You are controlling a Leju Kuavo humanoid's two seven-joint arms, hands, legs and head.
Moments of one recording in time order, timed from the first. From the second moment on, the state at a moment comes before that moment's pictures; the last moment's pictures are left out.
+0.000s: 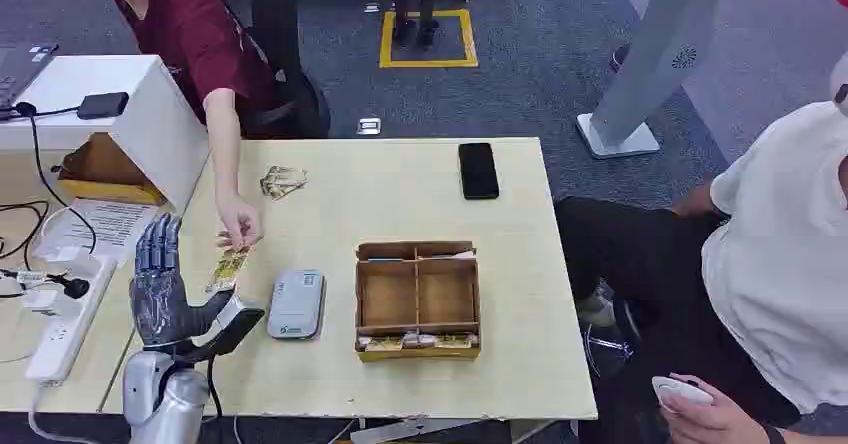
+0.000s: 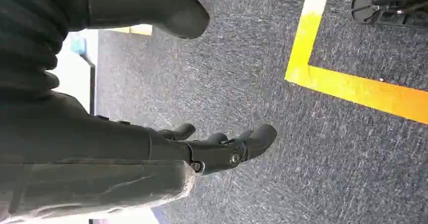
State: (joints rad) left arm -0.16 -0.06 0.31 -1.18 -1.01 0.69 -0.70; right arm -0.07 0.05 0.27 -0.17 0.20 -0.23 0.03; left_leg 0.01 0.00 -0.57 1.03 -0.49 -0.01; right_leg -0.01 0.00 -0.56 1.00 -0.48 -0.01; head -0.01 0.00
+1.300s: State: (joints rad) left arm -0.14 -0.04 0.30 -1.18 -0.90 0.69 -0.70; right arm -0.06 0.05 0.27 -0.17 0.21 -0.23 0.02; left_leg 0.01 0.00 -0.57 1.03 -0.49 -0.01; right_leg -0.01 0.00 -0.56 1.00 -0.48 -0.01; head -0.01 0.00
